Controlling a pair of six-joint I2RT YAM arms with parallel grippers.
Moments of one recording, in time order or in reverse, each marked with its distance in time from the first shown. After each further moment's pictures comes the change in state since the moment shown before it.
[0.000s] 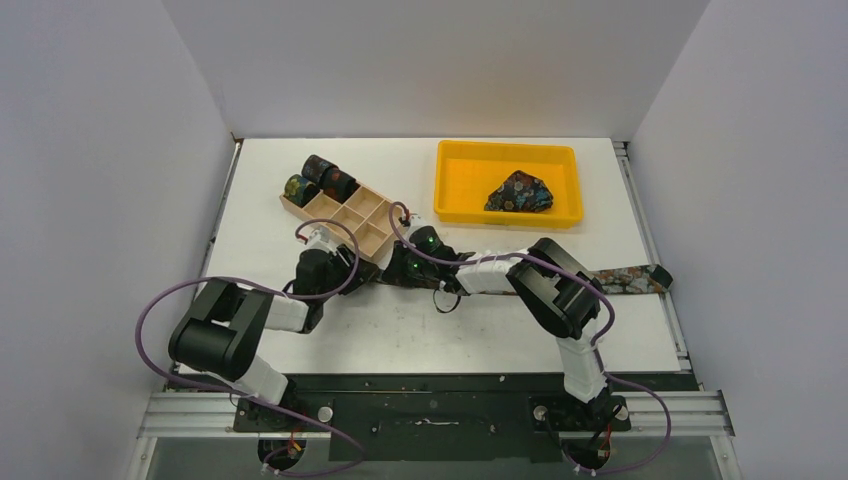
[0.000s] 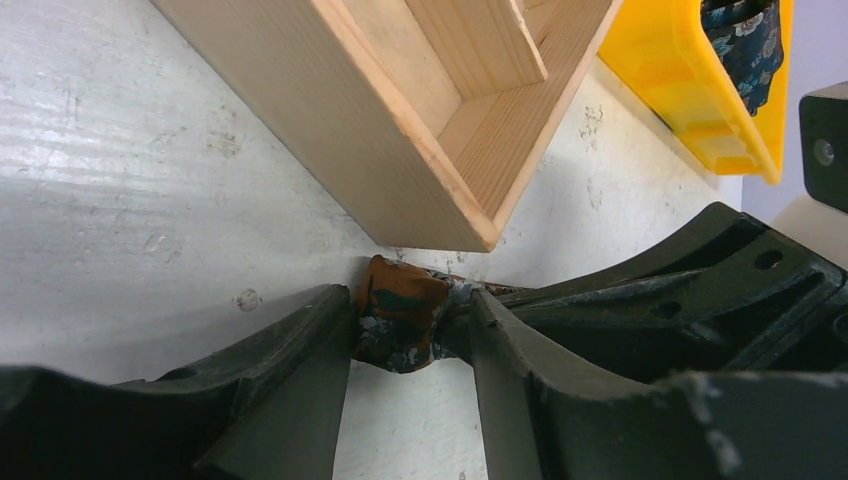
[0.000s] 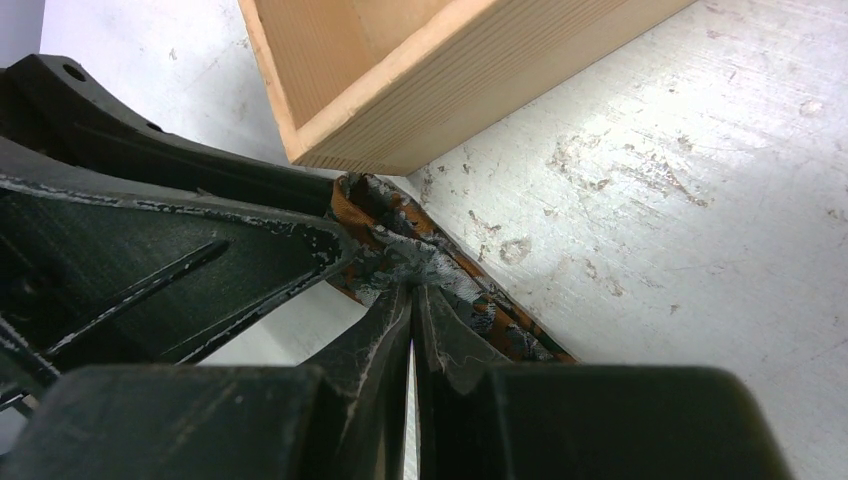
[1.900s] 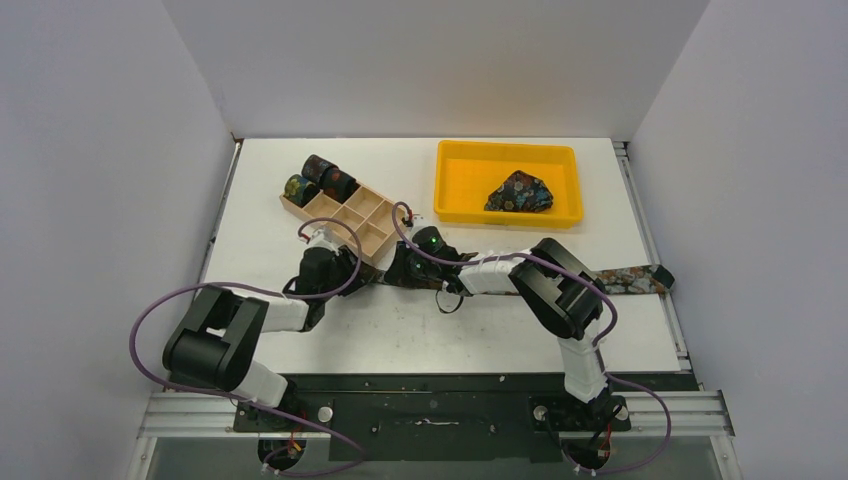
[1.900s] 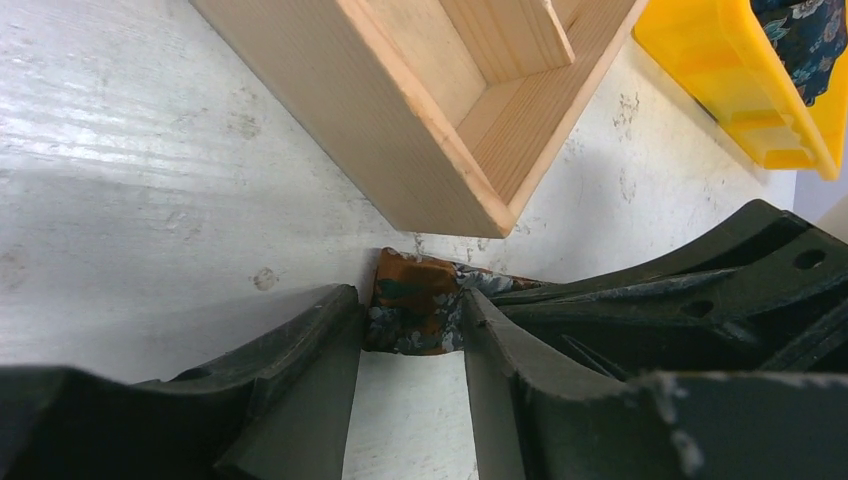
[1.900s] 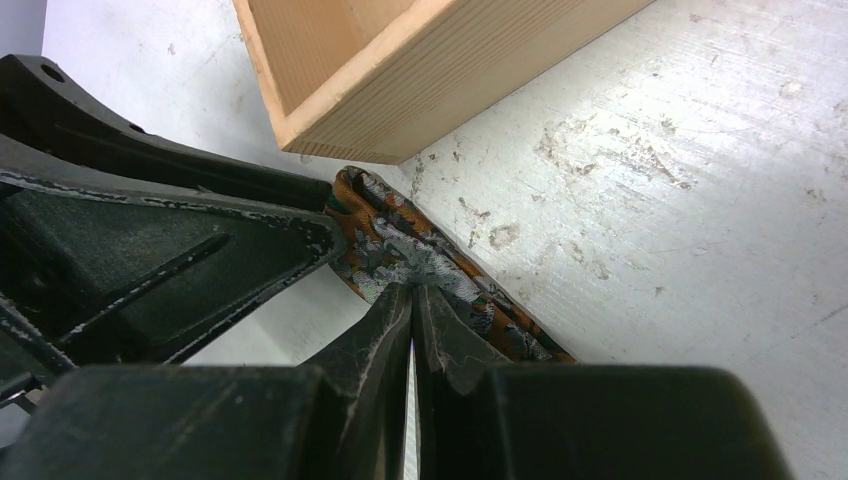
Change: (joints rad) left arm -0.023 -0.048 0.021 -0.127 -0.052 0.032; right arm -0.010 -0.016 -0.026 0.011 -0.013 0.005
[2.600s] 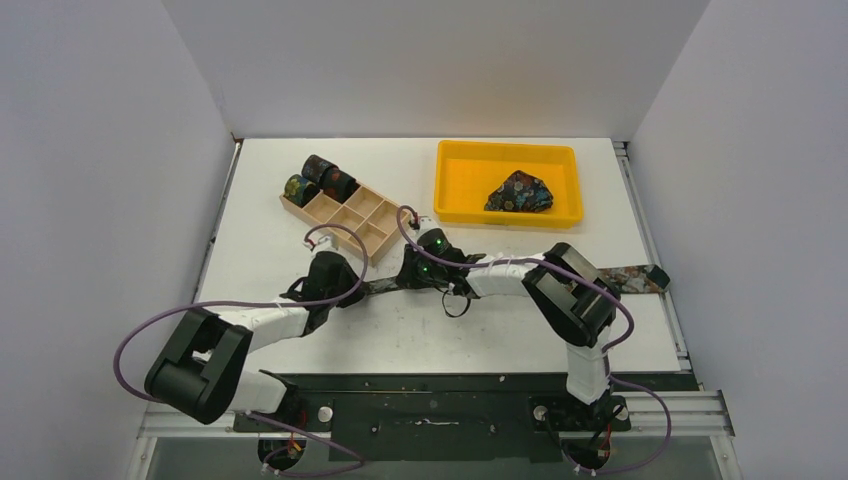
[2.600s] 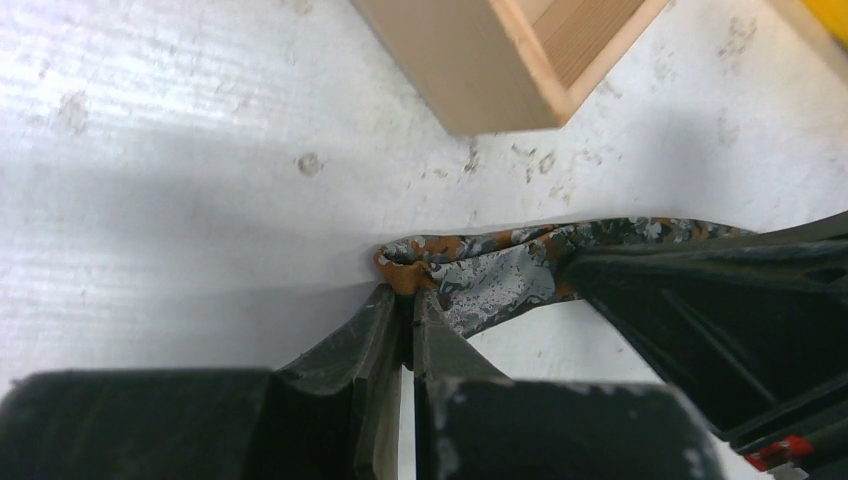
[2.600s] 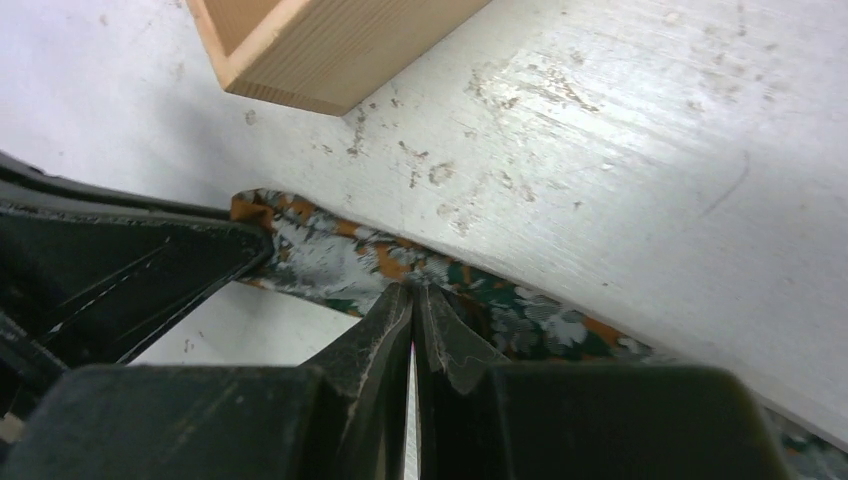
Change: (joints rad) left arm -0.092 -0.130 0.036 -0.306 -0.137 0.022; right arm 0.000 -0.081 -0.055 -0.082 0.061 -0.033
